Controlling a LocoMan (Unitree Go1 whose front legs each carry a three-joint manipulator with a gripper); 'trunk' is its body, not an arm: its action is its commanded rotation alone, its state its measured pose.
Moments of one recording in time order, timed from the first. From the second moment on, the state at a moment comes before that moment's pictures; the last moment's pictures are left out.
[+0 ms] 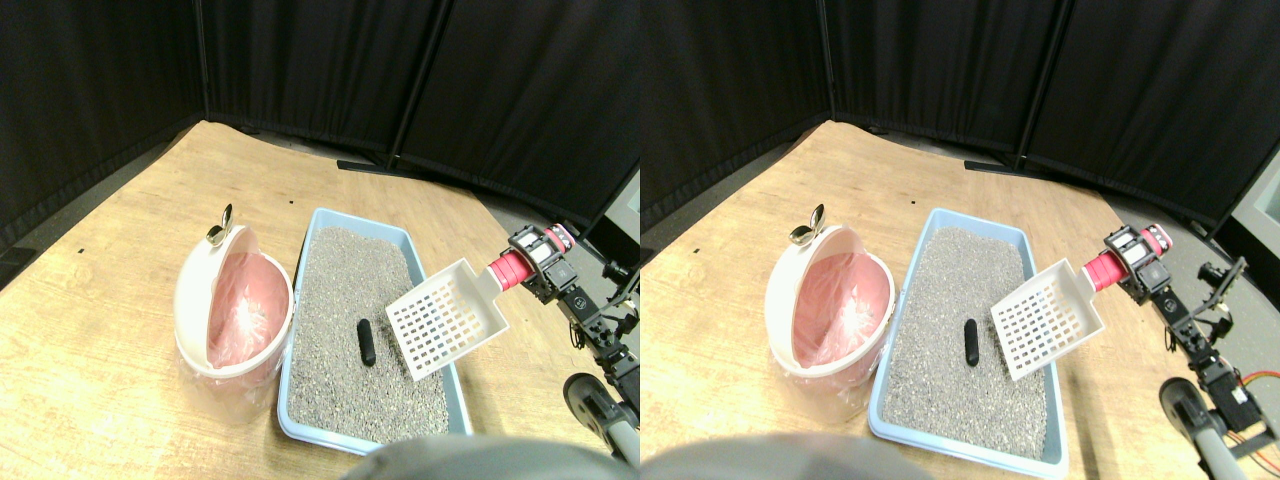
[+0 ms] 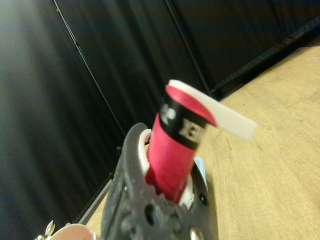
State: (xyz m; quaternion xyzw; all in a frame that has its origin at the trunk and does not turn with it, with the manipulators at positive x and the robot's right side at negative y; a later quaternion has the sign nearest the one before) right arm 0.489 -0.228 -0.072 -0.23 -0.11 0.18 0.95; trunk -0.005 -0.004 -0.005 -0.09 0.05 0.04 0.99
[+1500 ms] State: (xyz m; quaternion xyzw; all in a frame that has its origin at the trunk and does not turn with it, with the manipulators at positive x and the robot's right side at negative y) right arm 0.518 -0.205 -0.068 -0.38 -0.09 0.18 0.90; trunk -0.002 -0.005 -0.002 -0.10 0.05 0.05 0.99
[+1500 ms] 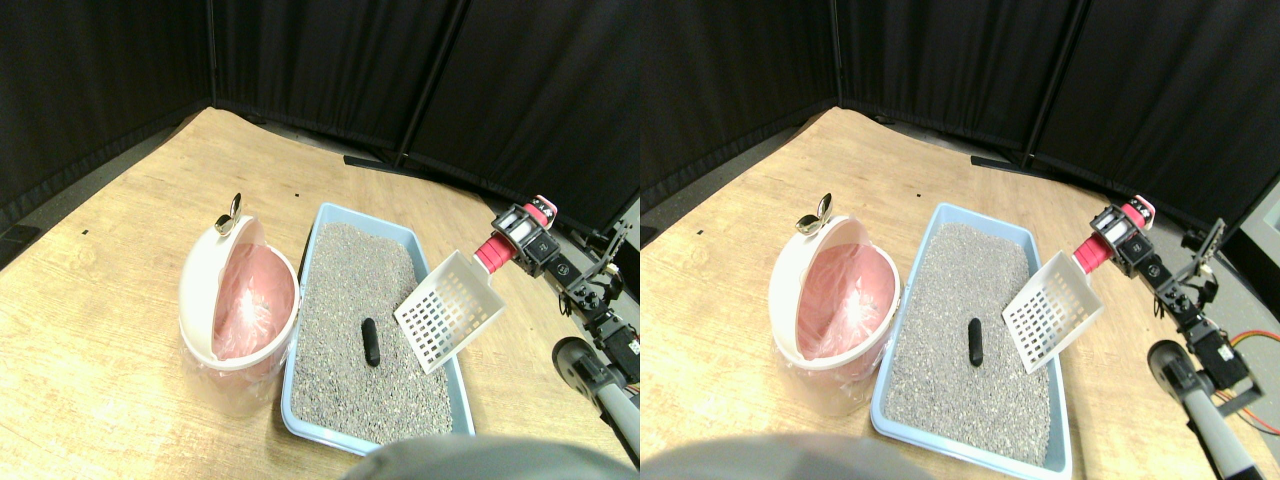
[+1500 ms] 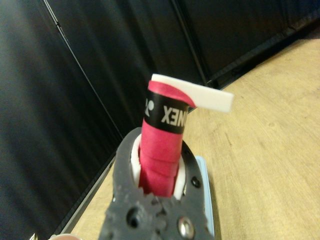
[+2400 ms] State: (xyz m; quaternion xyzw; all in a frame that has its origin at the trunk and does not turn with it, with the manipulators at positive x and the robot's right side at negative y) right arm 0.496 -0.131 -0.138 -0.32 -0.06 0.20 0.92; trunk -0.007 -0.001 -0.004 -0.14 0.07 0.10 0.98
